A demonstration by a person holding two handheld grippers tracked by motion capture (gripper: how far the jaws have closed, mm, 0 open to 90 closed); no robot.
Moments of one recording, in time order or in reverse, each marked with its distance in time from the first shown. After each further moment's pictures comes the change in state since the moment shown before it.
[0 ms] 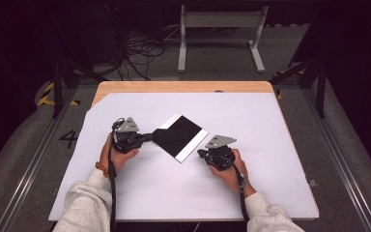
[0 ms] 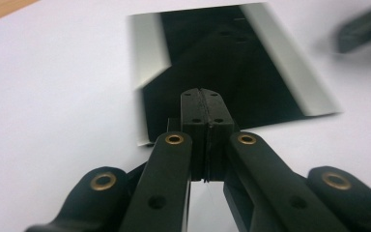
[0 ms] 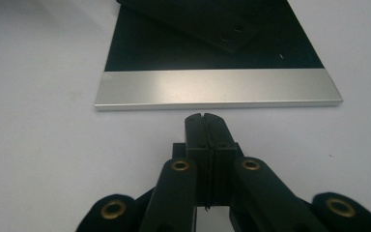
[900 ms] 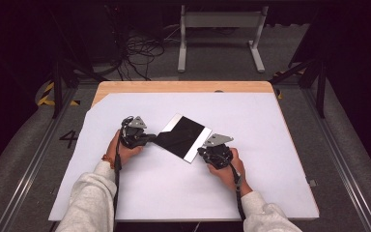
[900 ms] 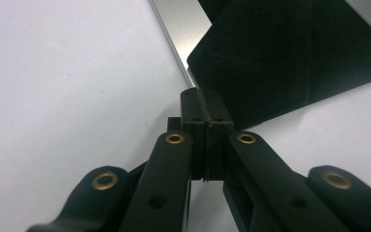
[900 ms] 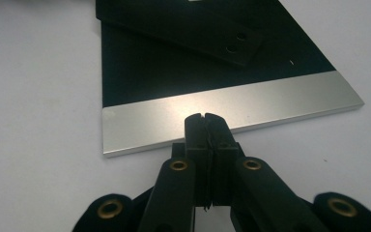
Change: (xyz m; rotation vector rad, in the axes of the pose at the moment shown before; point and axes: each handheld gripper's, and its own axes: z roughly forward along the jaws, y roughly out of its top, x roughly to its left) left arm 0.011 -0.001 0.045 0.135 -0.063 0.027; right arm -0.002 0.001 0.008 0.022 -0.060 0.017
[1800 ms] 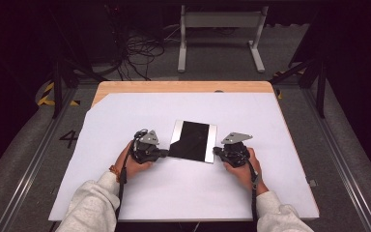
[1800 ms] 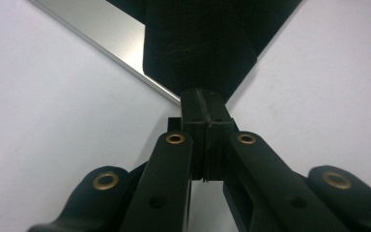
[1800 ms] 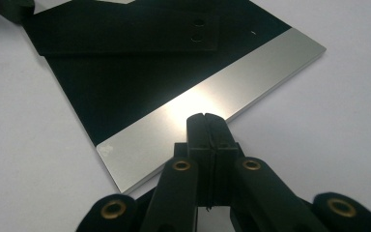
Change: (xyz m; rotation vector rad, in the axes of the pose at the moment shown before) left arm -0.058 0.001 0.004 0.000 -0.169 0.108; right arm -0.039 -0.023 -0.024 0.021 -0.004 0.060
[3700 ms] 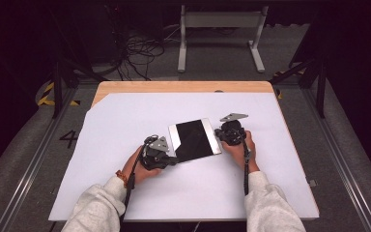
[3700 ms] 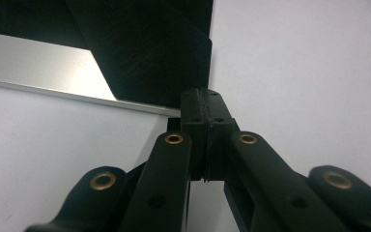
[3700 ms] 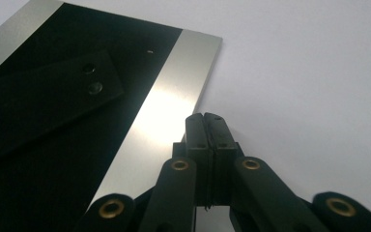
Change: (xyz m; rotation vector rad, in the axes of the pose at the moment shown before) left arm -0.026 0.013 0.010 -0.011 -0.076 0.024; right arm -0.045 0.035 0.033 0.036 -0.112 0.112
